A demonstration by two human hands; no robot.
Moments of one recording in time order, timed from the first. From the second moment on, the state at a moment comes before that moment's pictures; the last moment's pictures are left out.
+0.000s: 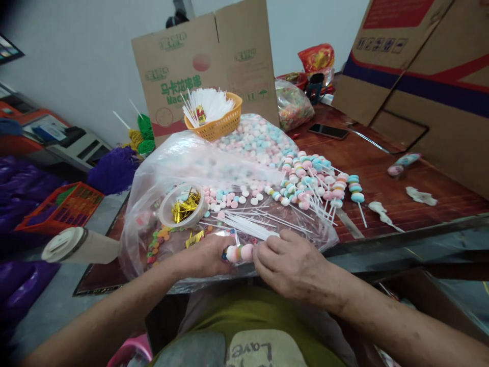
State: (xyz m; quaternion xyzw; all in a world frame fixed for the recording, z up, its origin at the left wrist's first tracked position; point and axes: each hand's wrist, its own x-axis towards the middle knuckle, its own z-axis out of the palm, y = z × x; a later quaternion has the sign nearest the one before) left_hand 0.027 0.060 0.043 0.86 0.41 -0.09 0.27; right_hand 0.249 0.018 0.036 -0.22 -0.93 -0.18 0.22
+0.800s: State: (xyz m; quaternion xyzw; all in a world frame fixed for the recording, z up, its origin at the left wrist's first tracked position) left_hand -0.038 0.071 0.059 0.78 0.44 -0.05 0.45; right_hand 0.258 0.050 -0.001 -0.38 -0.80 0.41 0.24
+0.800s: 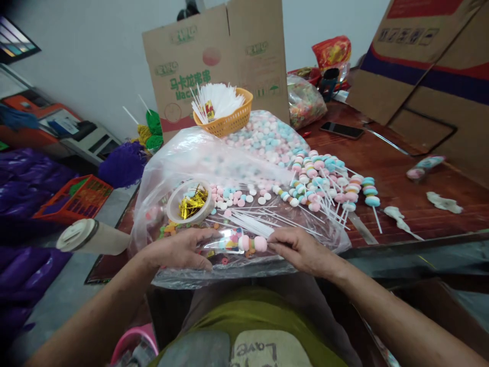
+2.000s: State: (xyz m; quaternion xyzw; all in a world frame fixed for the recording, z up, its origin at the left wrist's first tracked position) left_hand -0.003 0.059 0.059 0.87 0.46 -0.04 0.14; right_hand 0.264 0.030 0.020 -0.33 -0.90 -0.02 0.28
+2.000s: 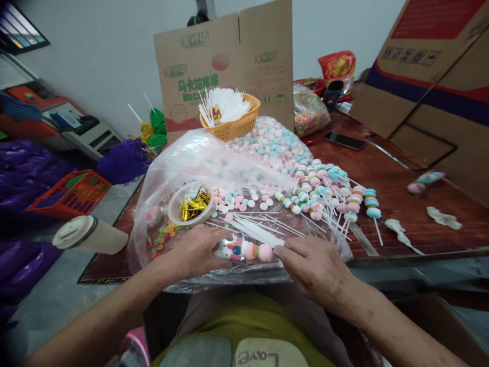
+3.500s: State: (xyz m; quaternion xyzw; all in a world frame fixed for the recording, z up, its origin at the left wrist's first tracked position) left_hand 0.011 0.095 0.051 0.70 0.35 -0.02 0.62; right_hand 0.263 0.061 0.006 -0.26 -0.92 0.15 0.25
